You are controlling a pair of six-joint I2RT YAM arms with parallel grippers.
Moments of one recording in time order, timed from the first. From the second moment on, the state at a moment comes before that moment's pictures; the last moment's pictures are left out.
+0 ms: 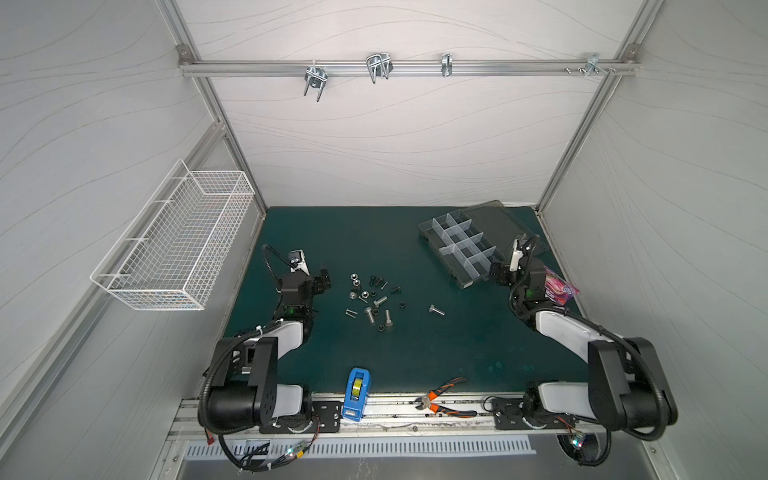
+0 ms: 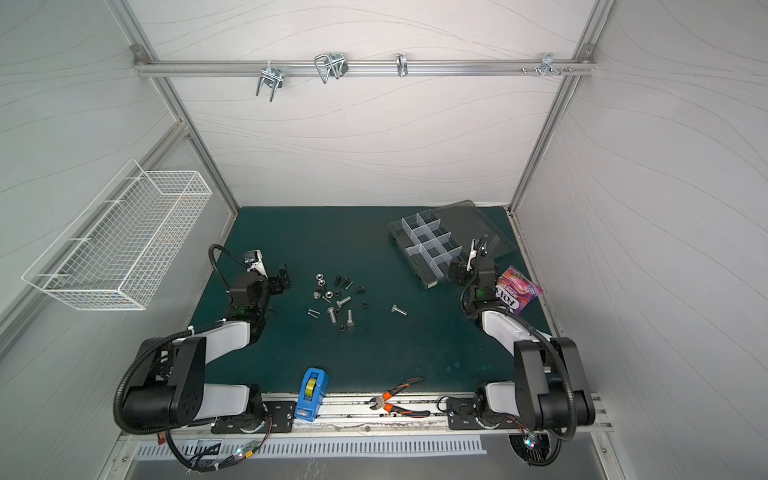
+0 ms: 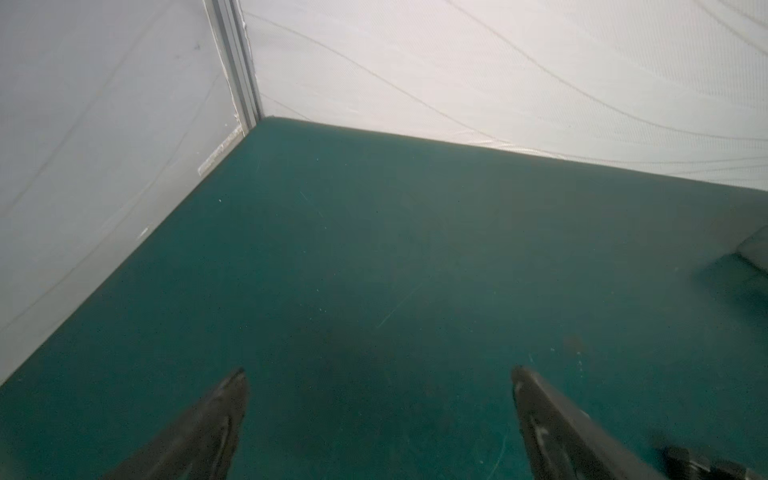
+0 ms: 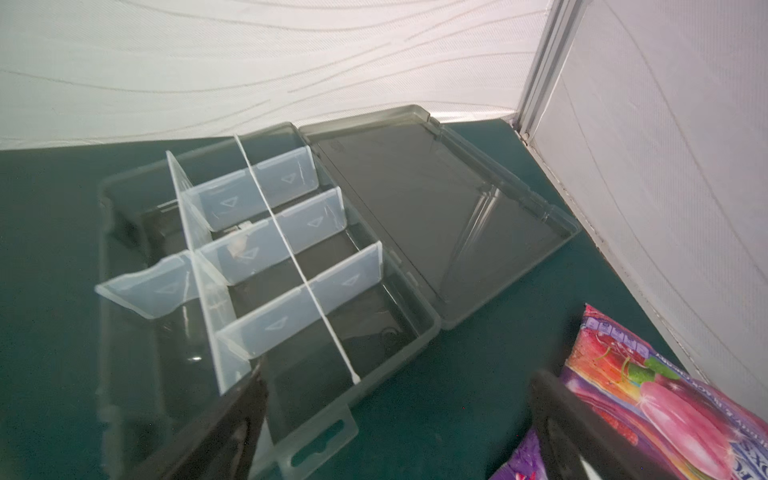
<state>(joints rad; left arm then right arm) 0.02 1.32 0.38 0.63 -0.15 -0.11 0.18 1.28 0.58 0.29 0.23 0.08</state>
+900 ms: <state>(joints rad) -0.24 0.91 0.43 0.12 -0.24 -0.45 0.74 1.36 0.81 -0.55 0.03 0.27</state>
